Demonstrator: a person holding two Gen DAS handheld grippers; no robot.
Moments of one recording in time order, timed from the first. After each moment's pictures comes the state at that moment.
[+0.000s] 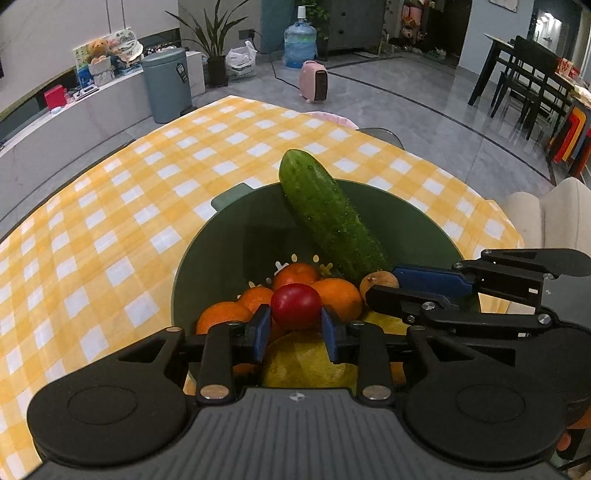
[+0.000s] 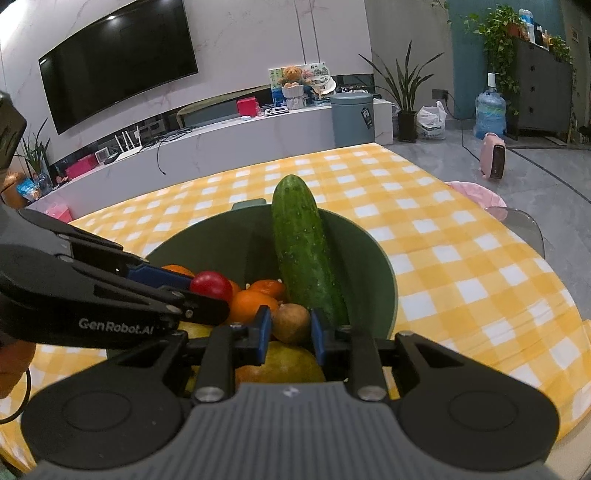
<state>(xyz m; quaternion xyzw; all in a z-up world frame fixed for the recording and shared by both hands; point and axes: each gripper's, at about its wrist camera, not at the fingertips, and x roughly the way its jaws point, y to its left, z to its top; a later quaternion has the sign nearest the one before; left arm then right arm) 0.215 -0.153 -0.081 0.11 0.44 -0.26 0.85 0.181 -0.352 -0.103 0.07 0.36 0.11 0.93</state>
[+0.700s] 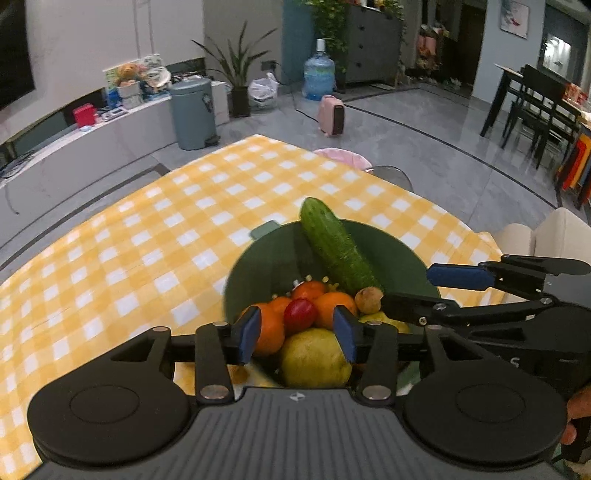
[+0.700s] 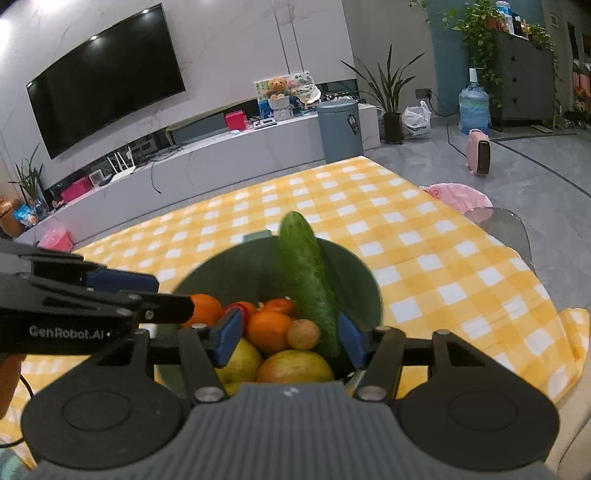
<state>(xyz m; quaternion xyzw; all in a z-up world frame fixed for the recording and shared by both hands) 0.169 -0.124 -0.022 0.10 0.39 -0.22 0.89 0.151 -0.352 -0.052 0.10 0.35 0.09 0.93</state>
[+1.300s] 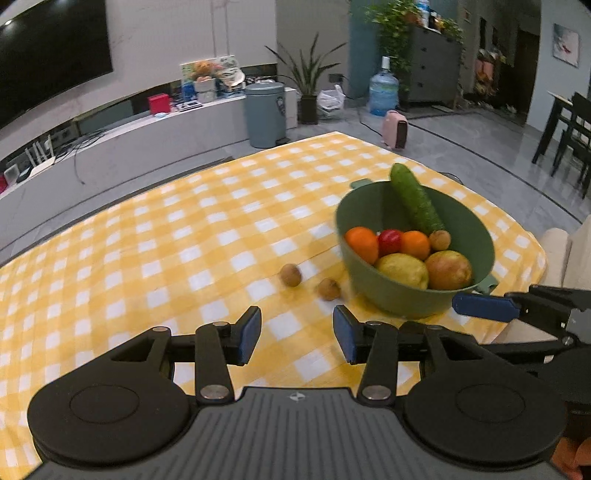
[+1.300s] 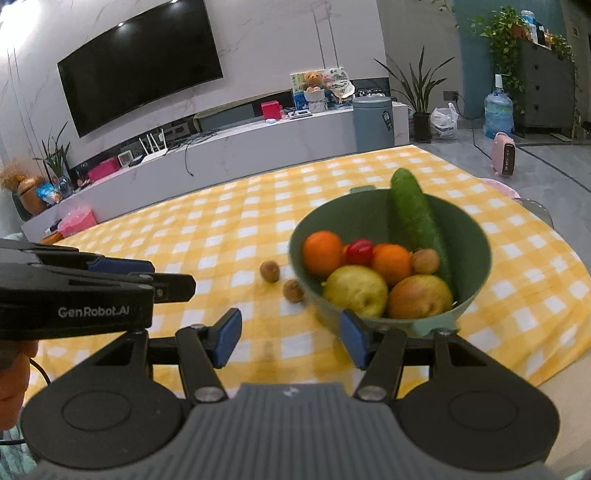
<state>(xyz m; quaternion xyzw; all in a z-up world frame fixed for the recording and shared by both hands) 0.101 -0.031 -0.035 0.07 0.37 -0.13 0.92 0.078 -0.246 -0.058 0.07 0.36 0.12 0.92</state>
